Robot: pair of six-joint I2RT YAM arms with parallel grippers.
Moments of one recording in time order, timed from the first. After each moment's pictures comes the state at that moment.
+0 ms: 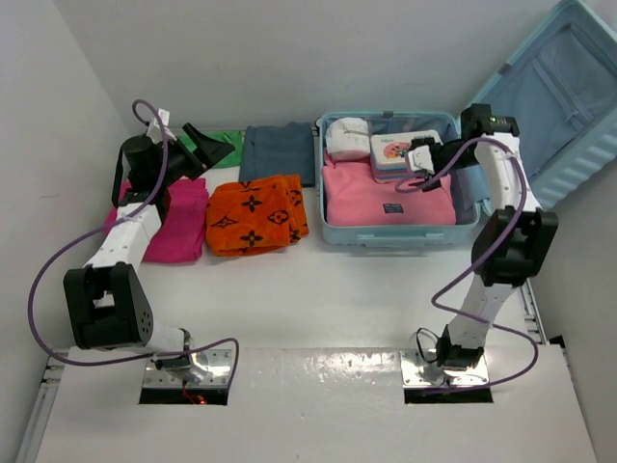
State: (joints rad) left arm 0.13 1.43 1.05 0.23 0.66 -0.74; right arm -0.11 1.93 1.84 -1.27 -0.87 -2.09
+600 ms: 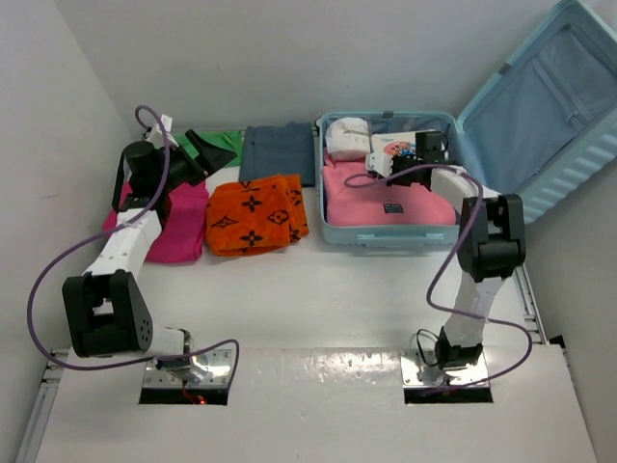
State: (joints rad) left arm 0.12 1.38 1.00 0.20 0.66 -0.71; right arm 0.06 1.94 1.34 -0.23 -0.53 -1.40
